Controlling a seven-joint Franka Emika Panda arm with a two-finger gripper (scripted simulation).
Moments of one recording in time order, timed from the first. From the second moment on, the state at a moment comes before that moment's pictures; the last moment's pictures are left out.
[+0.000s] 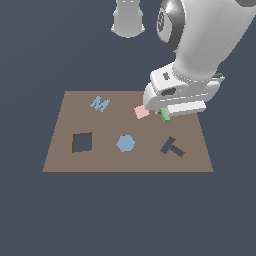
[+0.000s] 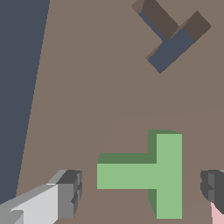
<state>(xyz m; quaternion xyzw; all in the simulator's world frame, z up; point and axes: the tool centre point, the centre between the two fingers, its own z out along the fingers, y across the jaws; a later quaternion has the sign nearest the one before) -0.044 0.144 0.052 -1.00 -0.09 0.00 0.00</state>
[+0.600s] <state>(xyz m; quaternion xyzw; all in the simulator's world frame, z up) -0.044 0.145 0.031 -1.00 -0.09 0.00 0.00</state>
